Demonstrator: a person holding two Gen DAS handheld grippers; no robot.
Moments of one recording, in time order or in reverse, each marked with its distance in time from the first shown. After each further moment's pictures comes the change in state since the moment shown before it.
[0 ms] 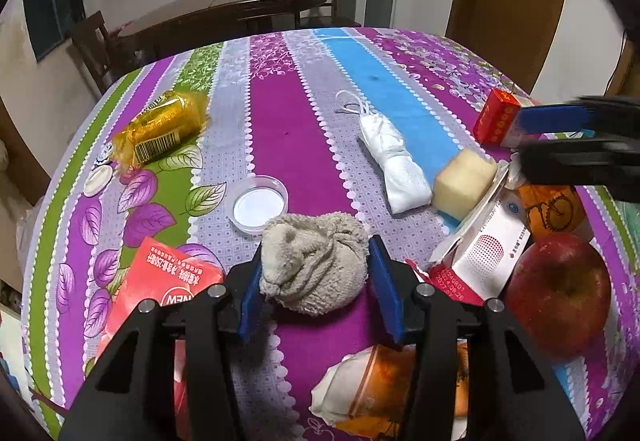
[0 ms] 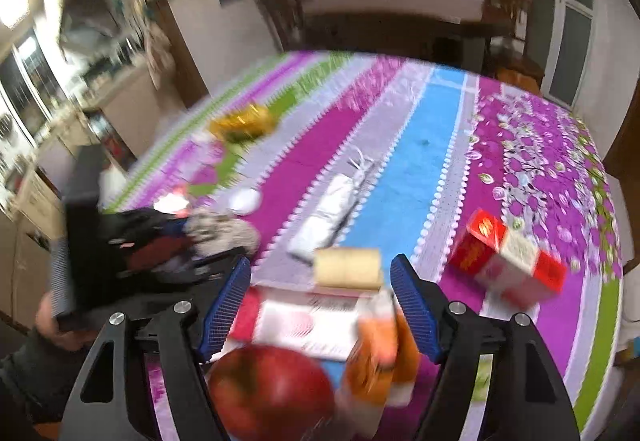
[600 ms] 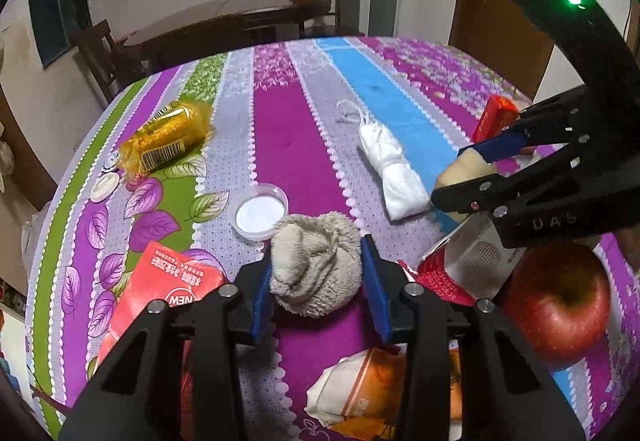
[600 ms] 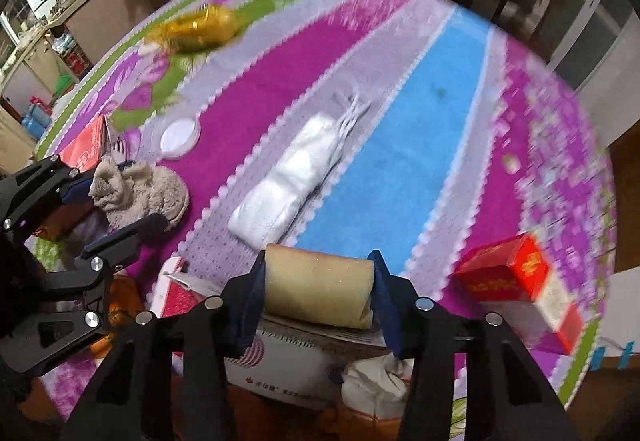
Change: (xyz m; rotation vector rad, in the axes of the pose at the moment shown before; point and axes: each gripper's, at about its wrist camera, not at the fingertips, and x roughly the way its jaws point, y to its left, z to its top) left arm -0.005 -0.005 -0.001 -0.001 -0.049 0.027; right arm 0.050 0.012 0.004 -0.109 0.121 -0.145
